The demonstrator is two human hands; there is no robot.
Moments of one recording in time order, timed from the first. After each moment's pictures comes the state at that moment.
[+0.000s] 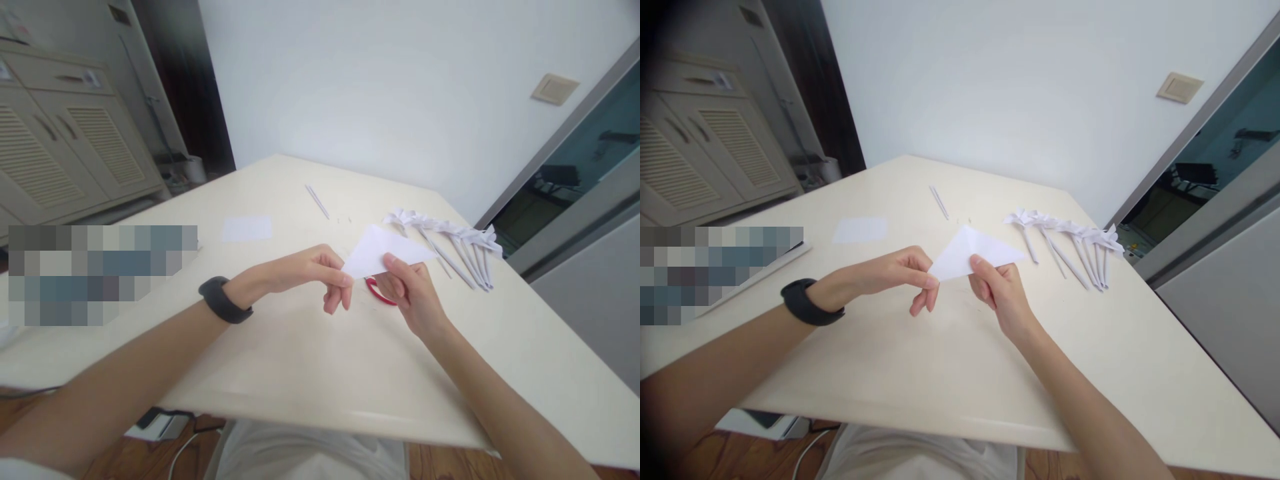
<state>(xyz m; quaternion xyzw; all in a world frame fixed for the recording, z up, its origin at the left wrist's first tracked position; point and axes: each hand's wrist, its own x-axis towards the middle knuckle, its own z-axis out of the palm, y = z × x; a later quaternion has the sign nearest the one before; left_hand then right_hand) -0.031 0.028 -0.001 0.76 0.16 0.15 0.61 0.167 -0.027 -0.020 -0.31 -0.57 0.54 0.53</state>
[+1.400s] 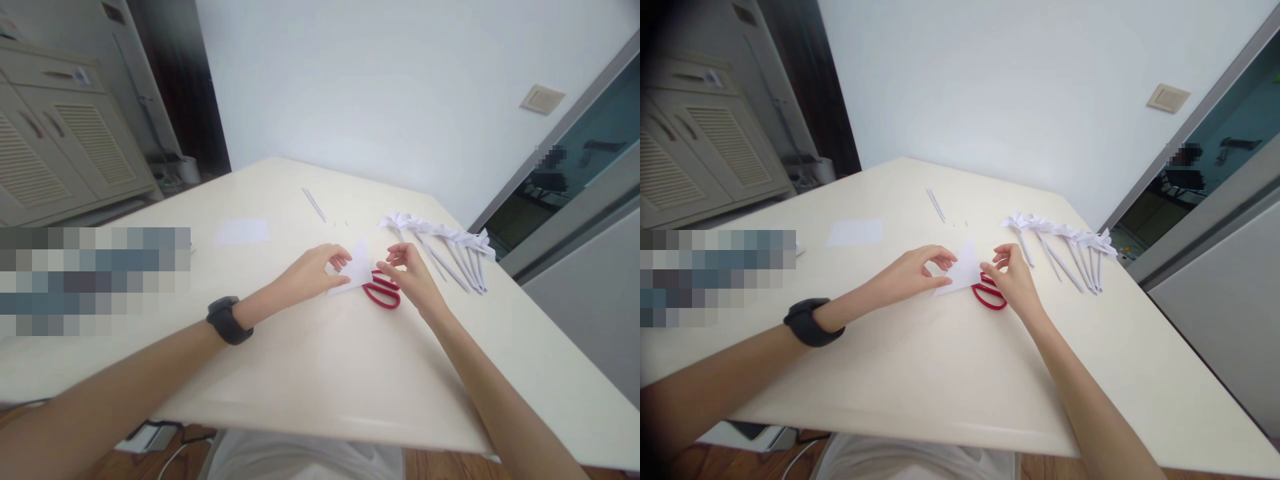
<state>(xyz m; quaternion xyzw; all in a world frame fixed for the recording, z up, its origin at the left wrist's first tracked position) -0.012 0.037 -0.036 0.82 0.39 0.30 0.30 0.207 0.013 -0.037 -0.58 -0.63 0.26 0.45</state>
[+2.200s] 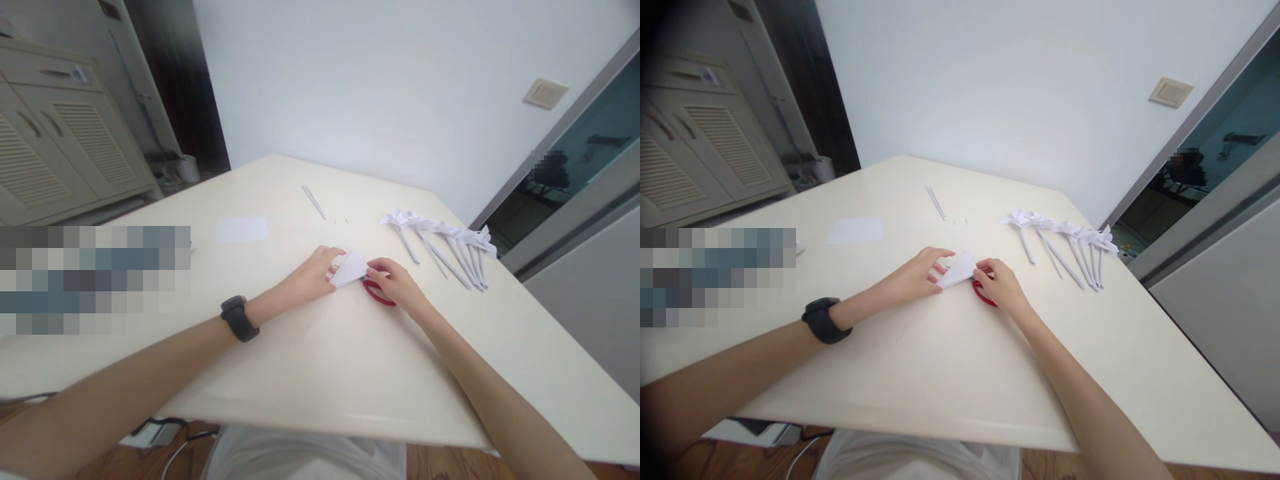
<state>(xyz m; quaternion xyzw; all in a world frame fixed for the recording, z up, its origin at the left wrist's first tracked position) -0.011 0.044 -0.066 0.82 0.40 0.27 0.31 0.201 0.024 -0.063 -0.58 -0.69 0.28 0.33</state>
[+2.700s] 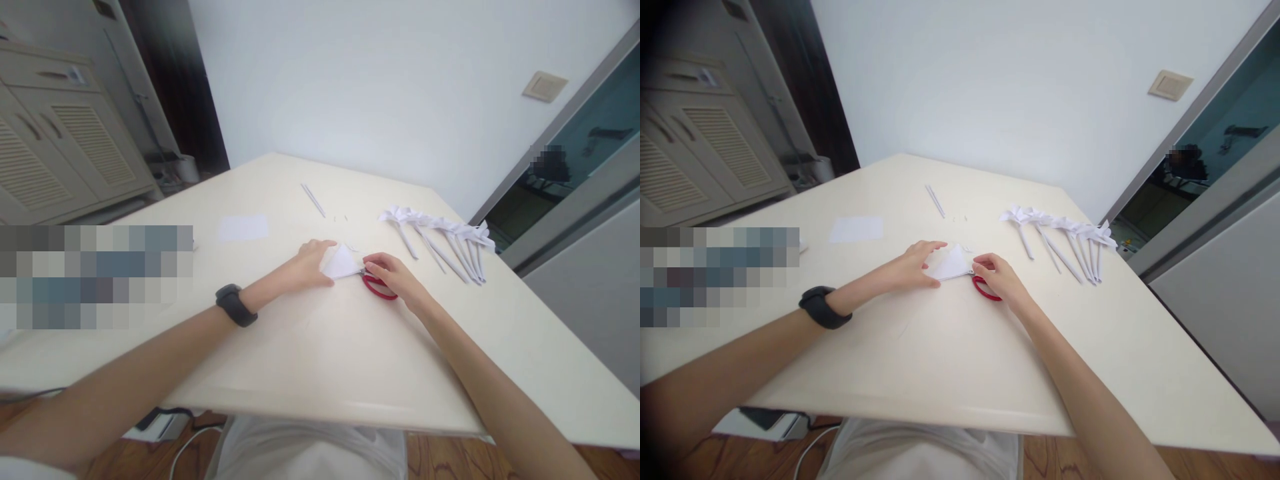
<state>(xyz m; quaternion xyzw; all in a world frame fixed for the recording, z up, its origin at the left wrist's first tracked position) -0.020 0.059 -0.062 0.83 0.47 0.21 0.22 0.200 0.021 -0.057 -0.58 -0.63 0.37 0.36</state>
